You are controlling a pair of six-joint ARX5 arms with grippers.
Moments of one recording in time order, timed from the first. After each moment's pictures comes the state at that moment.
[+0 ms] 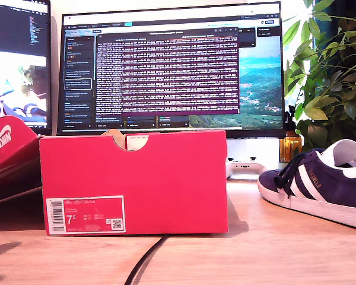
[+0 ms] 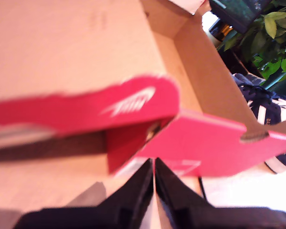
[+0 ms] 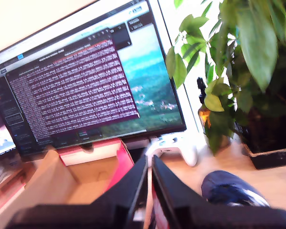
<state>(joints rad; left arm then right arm) -0.36 0.69 0.06 0.31 0.29 -0.60 0.00 0.30 0.51 -0.30 -0.20 0.25</state>
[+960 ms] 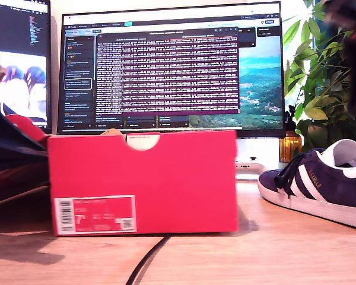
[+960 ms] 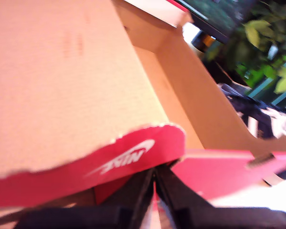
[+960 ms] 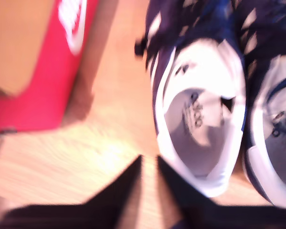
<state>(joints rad) -0.40 1.06 0.06 0.76 0.29 -0.60 0.24 1.25 1.04 -0.94 -0.13 -0.02</state>
